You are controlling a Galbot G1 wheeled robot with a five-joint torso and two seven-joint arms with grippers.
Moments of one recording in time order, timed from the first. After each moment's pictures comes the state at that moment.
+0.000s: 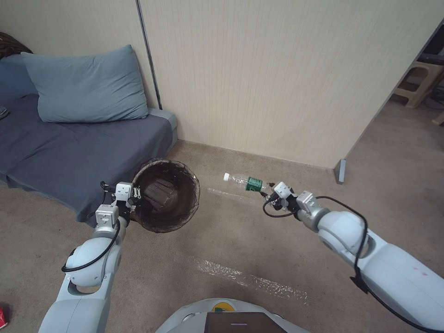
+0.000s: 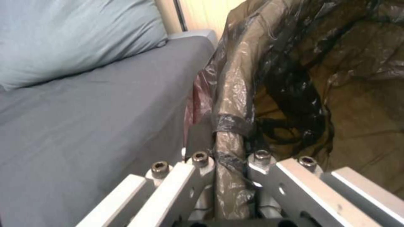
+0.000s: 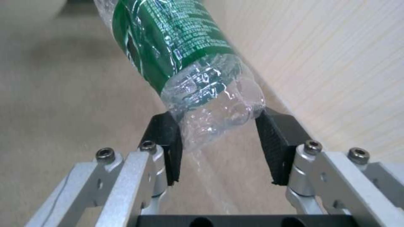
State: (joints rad) left arm 1.45 -1.32 -0.71 -2.20 -0.07 0.46 0.05; right arm -1.18 0.63 0.28 2.16 0.45 -0.51 -0.04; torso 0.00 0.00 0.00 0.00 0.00
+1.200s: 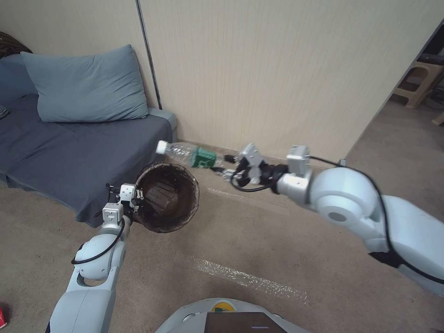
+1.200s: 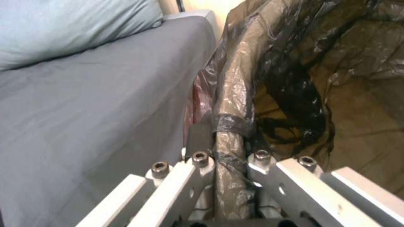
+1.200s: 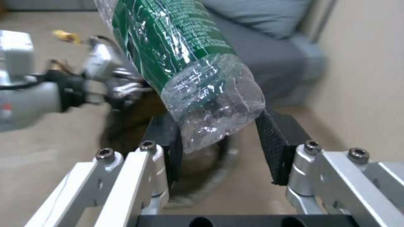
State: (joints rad) left arm 1.41 -1.33 -0.69 -2.13 -0.06 0.46 0.05; right arm -0.49 0.58 -0.12 2.33 1.10 -0.62 0.06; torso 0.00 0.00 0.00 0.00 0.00
